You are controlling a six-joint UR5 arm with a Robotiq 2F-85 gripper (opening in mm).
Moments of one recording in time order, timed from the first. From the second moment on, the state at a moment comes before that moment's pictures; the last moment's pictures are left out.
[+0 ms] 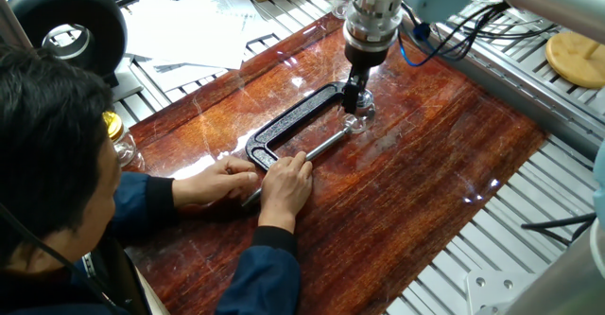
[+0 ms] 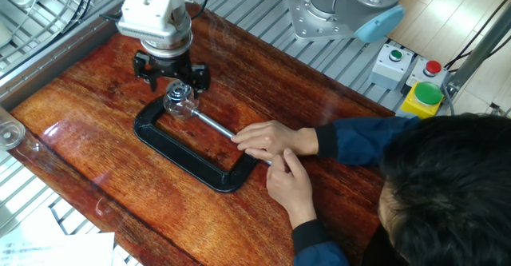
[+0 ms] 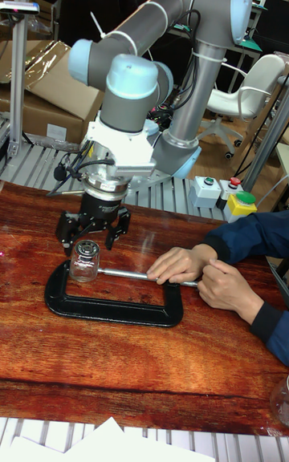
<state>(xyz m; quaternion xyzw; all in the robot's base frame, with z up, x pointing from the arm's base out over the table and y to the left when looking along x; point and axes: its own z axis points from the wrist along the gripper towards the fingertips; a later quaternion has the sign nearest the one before) 0.513 -0.077 0.079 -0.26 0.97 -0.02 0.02</state>
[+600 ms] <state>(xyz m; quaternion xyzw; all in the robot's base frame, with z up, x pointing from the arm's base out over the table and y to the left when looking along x) 0.510 -0.056 0.094 -0.59 0.81 0.02 0.01</state>
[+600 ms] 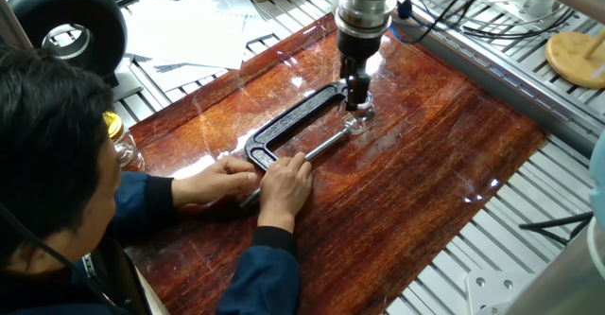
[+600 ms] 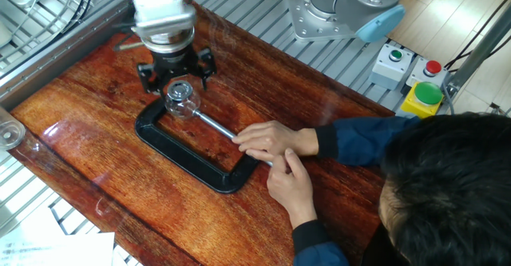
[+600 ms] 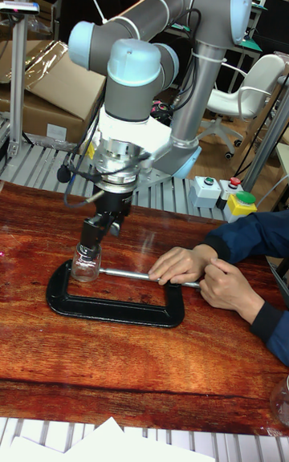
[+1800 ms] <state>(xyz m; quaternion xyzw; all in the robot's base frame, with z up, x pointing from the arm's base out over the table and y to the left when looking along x) 0.494 -0.085 0.064 -0.76 0.64 -0.01 0.00</state>
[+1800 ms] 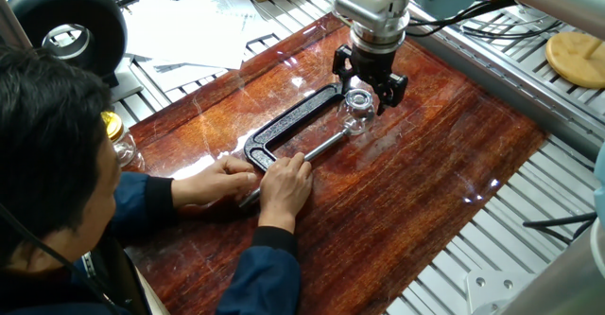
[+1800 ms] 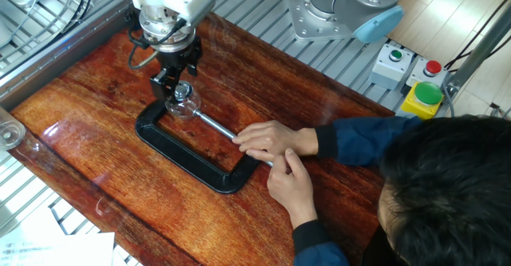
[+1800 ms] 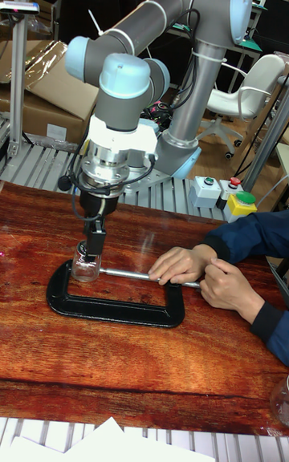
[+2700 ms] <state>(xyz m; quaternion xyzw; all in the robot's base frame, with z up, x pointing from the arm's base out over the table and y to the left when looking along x) 0.494 -0.089 0.062 -0.74 0.68 -0.02 -0.01</state>
